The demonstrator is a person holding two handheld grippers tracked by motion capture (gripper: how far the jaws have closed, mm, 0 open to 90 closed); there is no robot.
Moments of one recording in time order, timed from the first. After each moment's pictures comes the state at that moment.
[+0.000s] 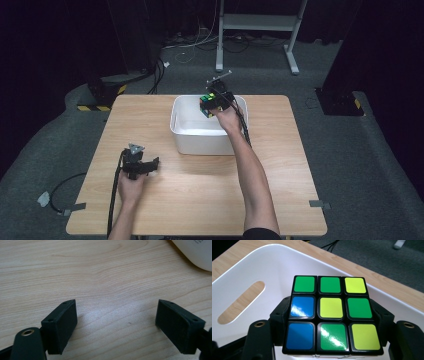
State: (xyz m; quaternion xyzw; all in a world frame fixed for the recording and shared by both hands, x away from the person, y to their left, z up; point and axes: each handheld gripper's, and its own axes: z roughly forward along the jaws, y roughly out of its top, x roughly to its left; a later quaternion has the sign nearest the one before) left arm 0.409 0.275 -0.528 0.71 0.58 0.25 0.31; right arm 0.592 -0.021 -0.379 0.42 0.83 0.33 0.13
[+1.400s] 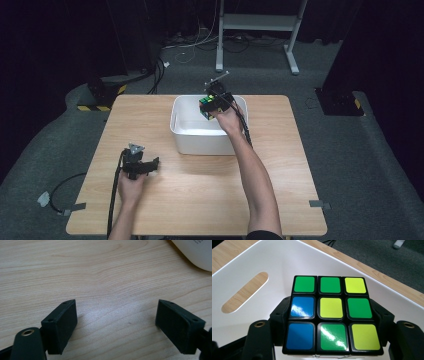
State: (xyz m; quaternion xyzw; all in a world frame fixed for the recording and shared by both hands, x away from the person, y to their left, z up) left arm 0.409 0.275 -0.528 0.71 0.57 0.25 0.31; right arm 0.583 -0.018 -0.374 0.41 0.85 0.31 0.13
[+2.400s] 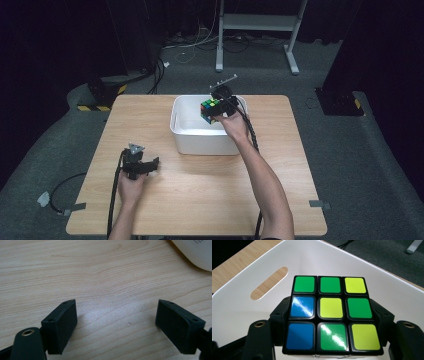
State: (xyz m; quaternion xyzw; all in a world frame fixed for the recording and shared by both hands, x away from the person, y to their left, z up) left arm 0.409 0.275 -0.528 0.71 0.57 0.25 0.31; right arm 0.559 -0.036 -0.366 0.38 0.85 0.35 0.11
